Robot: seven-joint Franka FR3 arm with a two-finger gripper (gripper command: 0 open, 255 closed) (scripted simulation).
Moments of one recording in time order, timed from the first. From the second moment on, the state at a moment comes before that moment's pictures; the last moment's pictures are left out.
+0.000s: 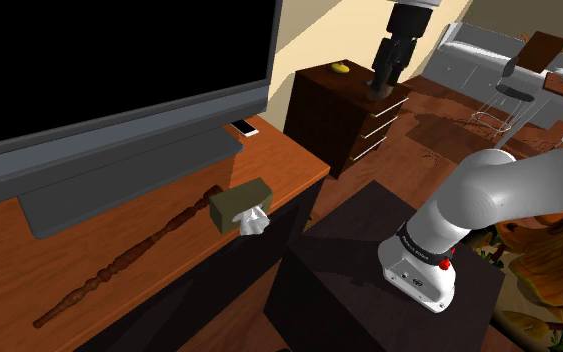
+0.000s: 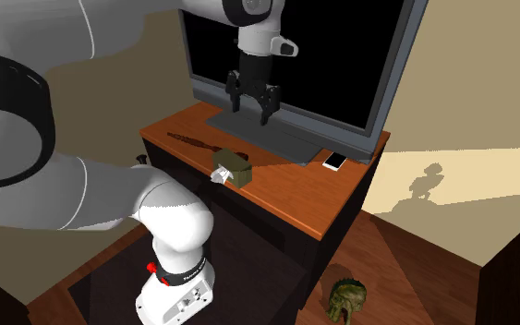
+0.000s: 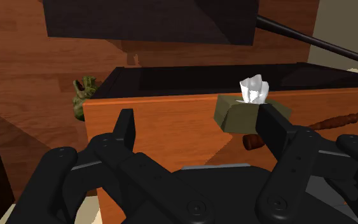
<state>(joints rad) 0.00 -0.76 -0.02 -2.34 0.05 1.47 -0.08</state>
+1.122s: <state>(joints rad) 0.12 -0.82 0.02 -2.88 0.29 2.12 -0.15</state>
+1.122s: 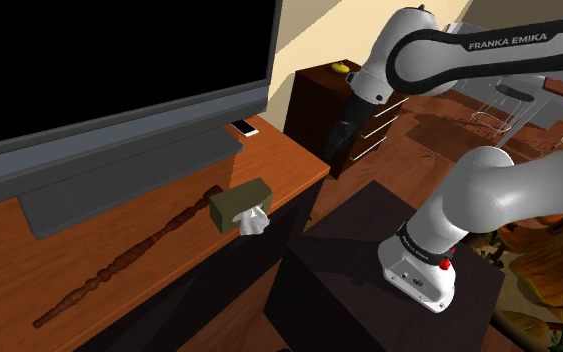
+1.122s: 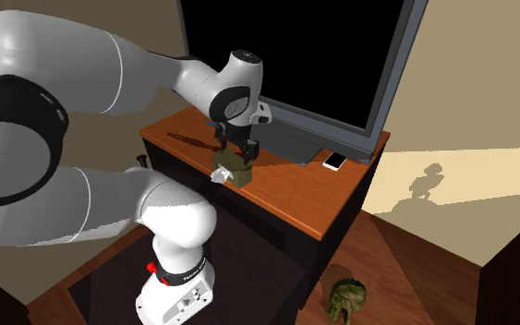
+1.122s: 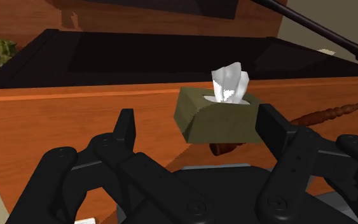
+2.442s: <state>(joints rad) 0.92 0.13 -0.28 -2.65 1.97 2.85 -1.50</state>
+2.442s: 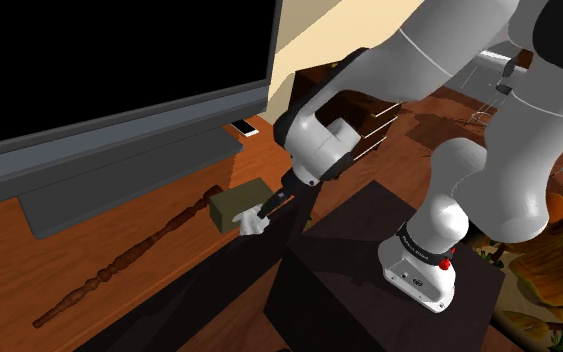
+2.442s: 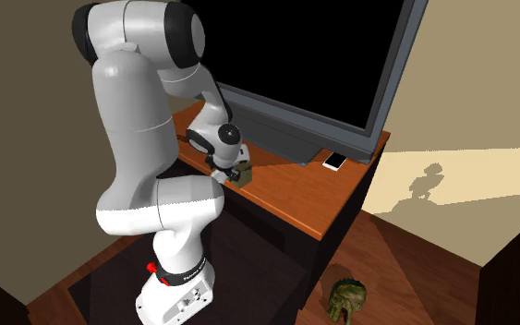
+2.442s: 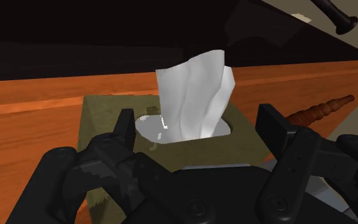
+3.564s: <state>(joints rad) 0.94 0.30 -0.28 -2.55 2.15 2.79 -1.64</state>
